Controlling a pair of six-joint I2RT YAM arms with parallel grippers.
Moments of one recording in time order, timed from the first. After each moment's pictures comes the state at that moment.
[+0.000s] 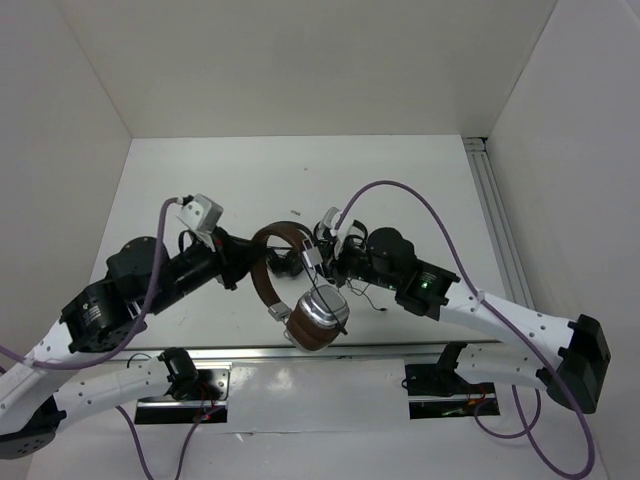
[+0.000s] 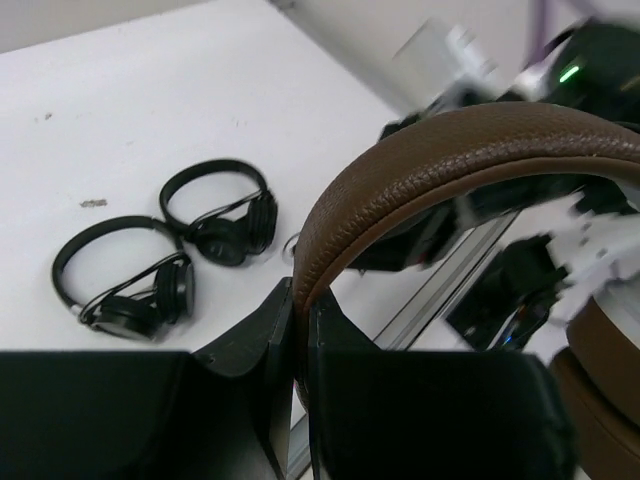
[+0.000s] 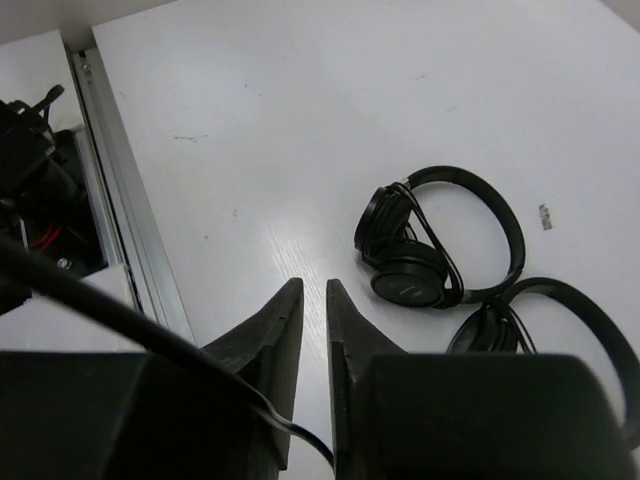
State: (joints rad) left arm -0.93 0.72 1.14 -0.57 -0.13 -0.30; right arm 0.97 1.04 0.83 0.01 -0.13 -0.03
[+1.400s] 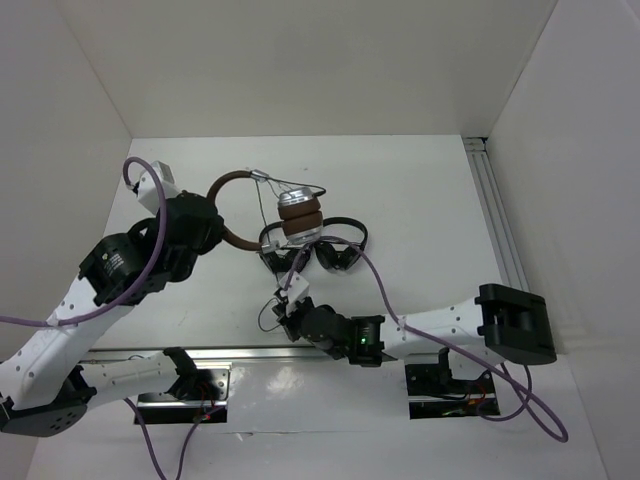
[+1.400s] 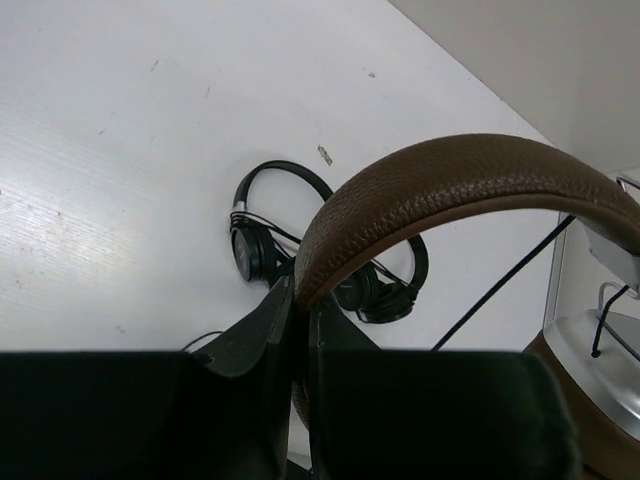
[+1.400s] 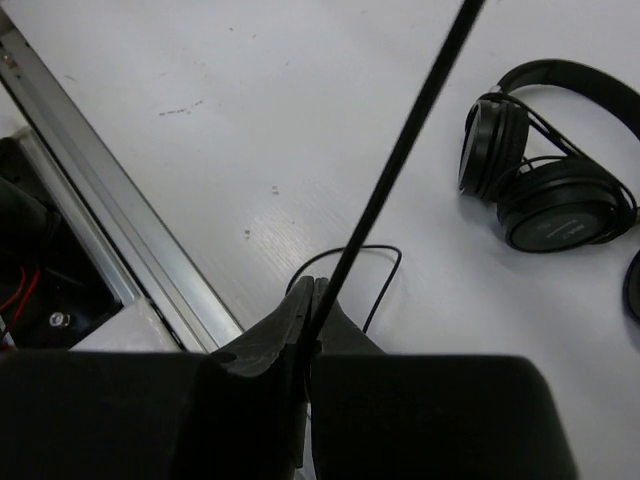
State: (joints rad) left arm -0.79 1.02 1.49 -1.13 -0.75 -1.12; right arm 1.44 1.42 0.69 0.43 0.54 0.25
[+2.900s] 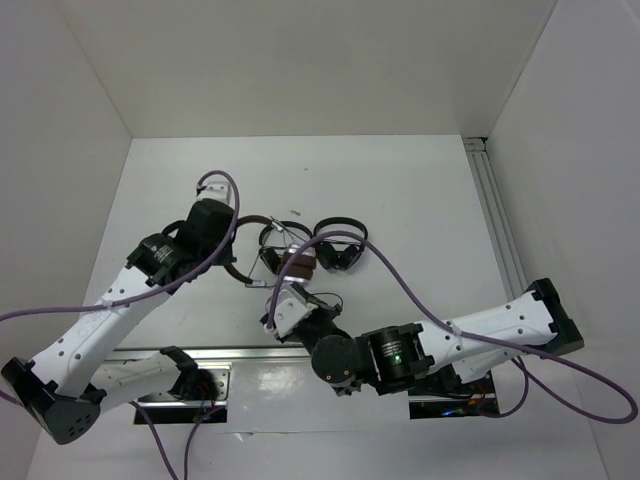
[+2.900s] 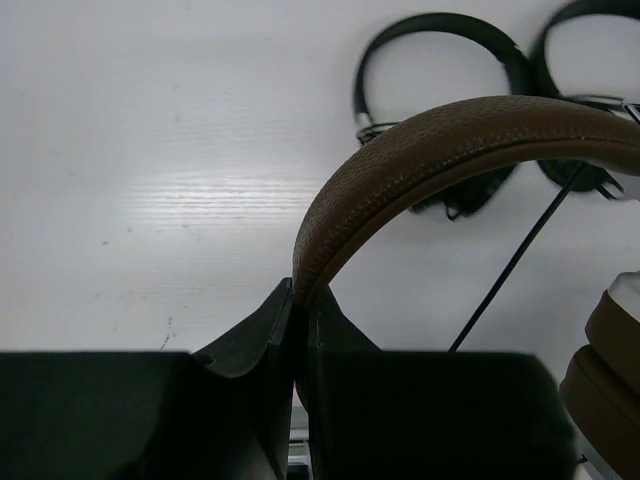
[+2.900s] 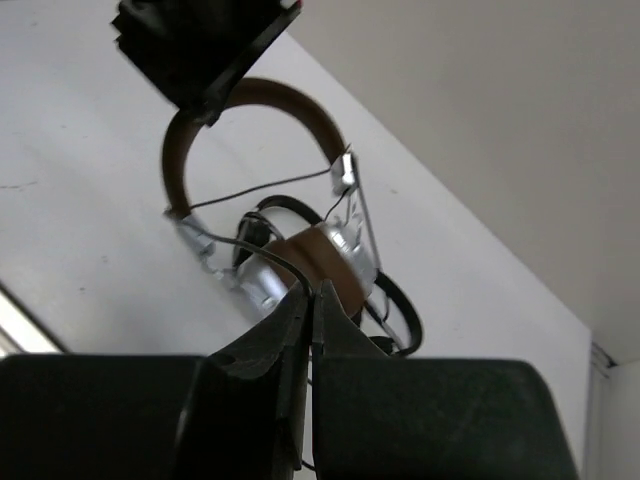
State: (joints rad) left arm -0.56 1.05 1.15 -0.94 -0.46 -0.47; right arm 1.77 1.30 1.15 -0.05 1.18 -0.26
